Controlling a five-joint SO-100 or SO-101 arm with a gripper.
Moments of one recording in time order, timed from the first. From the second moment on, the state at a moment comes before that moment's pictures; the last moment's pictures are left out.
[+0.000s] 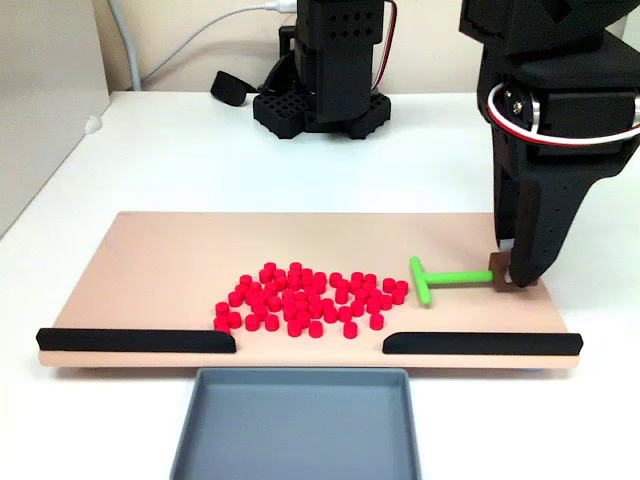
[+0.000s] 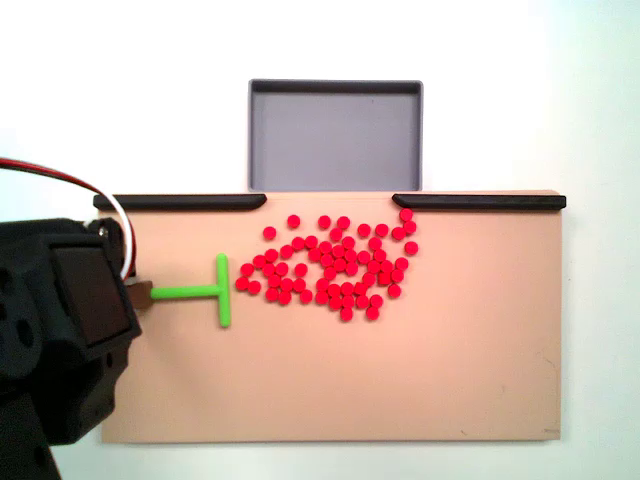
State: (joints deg) arm -18.9 52.9 51.1 92.4 18.7
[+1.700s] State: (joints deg) arm -18.5 50.7 49.6 92.6 18.0
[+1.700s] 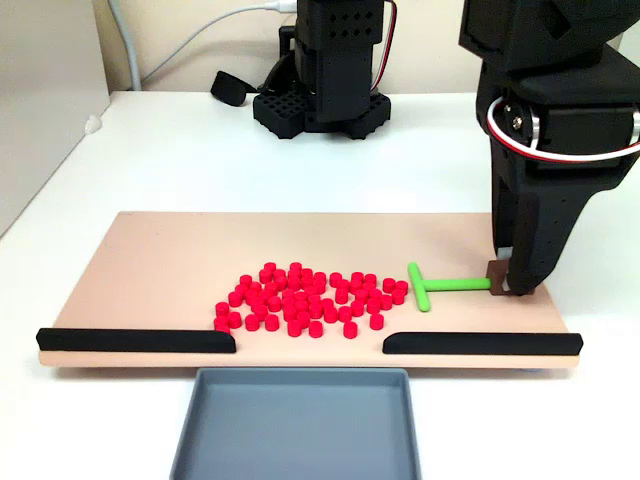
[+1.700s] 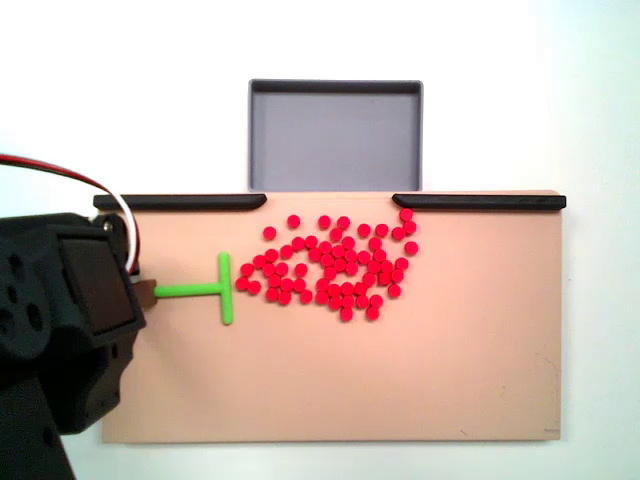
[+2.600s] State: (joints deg) arm -16.3 50.7 49.6 92.9 16.8
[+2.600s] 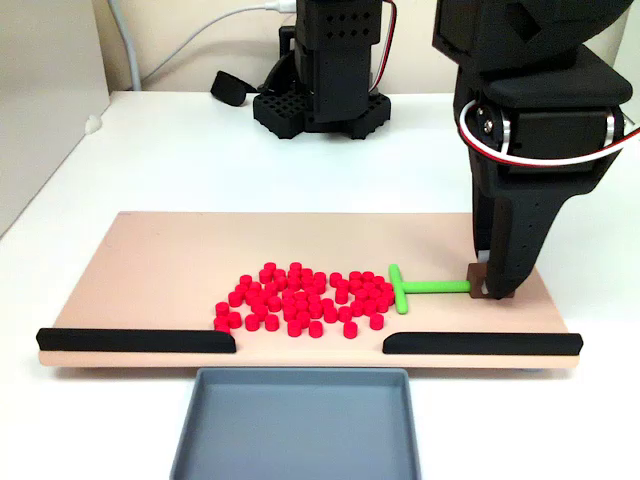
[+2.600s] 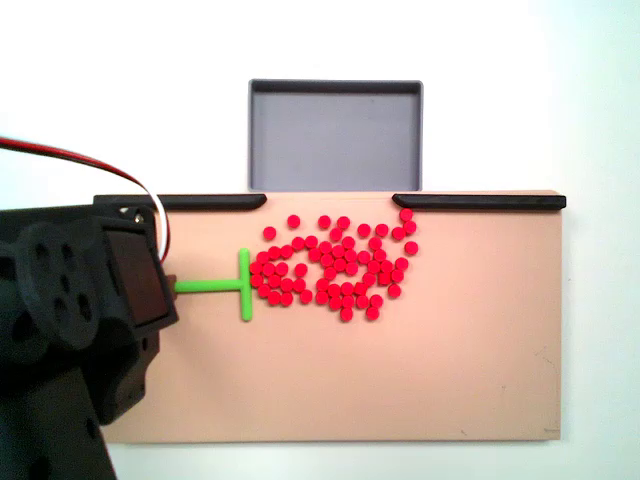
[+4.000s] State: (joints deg) arm -14.2 50.7 49.6 92.9 14.1
